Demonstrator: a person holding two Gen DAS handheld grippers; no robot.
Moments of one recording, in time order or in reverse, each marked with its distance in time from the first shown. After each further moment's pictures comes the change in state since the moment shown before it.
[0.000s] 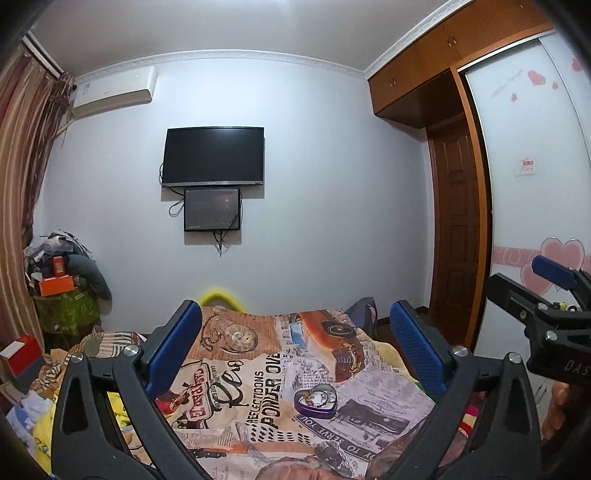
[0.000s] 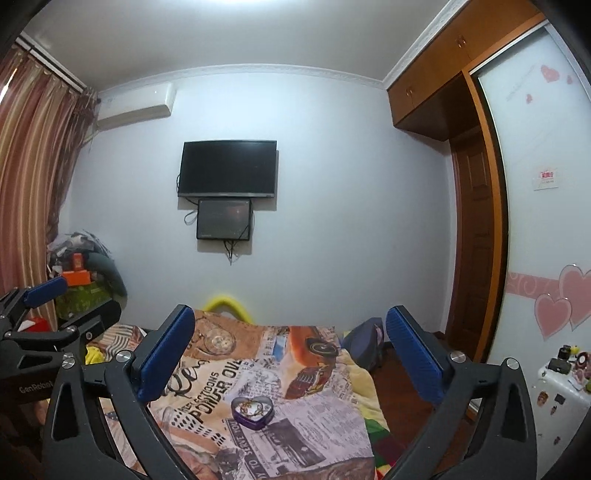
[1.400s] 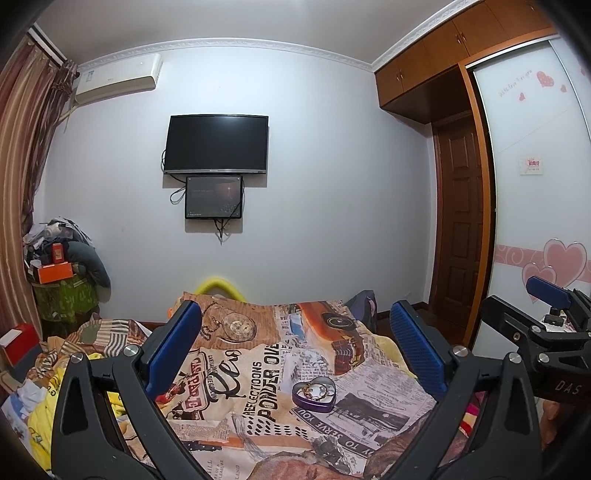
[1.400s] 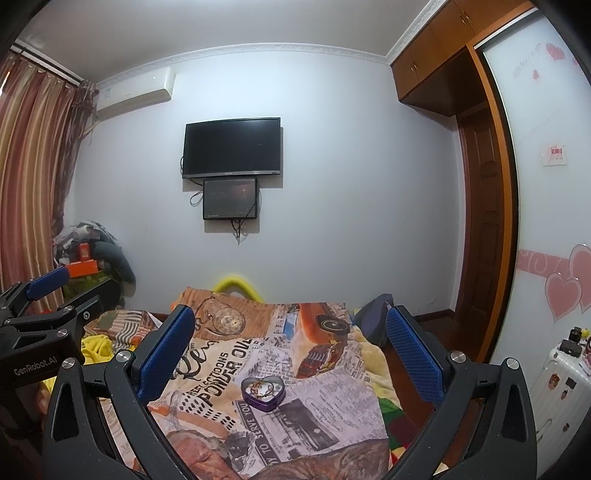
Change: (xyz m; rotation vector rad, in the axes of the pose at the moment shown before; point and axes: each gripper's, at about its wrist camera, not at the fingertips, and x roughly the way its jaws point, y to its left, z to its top) left arm 0.007 0.005 -0.006 -0.026 0.037 0.001; right arm -0.007 -0.010 -0.005 0.027 0.086 0.032
